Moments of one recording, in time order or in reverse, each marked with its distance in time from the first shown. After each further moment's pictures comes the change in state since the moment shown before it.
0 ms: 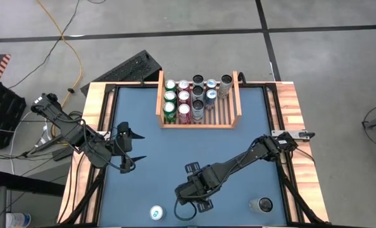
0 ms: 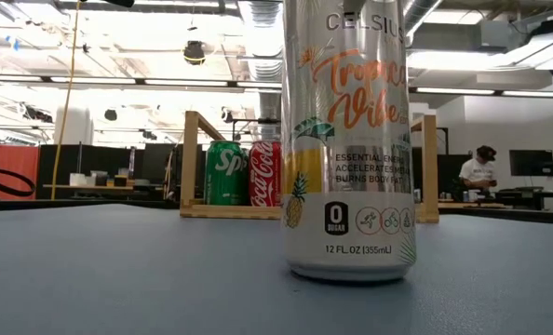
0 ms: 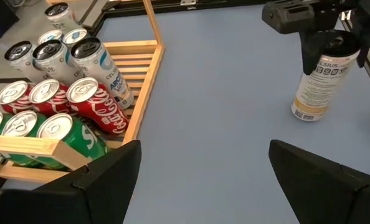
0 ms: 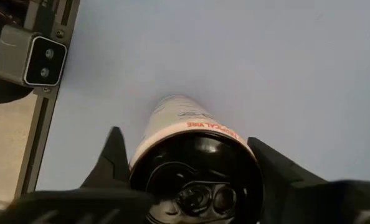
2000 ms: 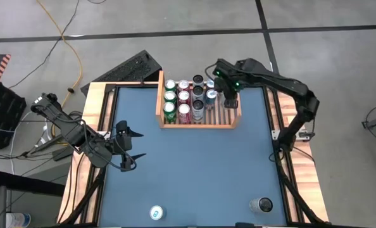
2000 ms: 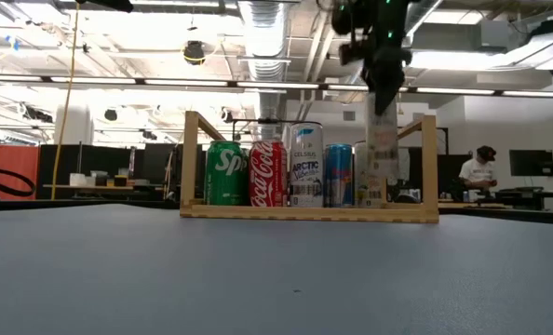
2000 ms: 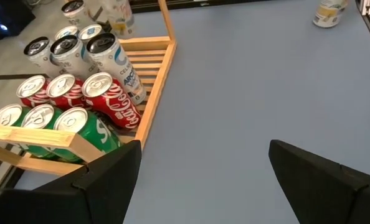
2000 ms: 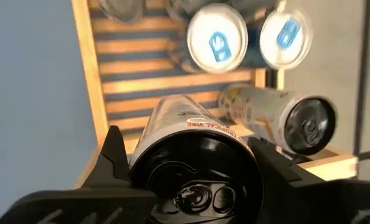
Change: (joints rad) left arm 0.000 0.000 0.000 -0.037 -0.040 -0.020; right arm -0.974 -0.637 -0.624 0.026 0.088 -0.597
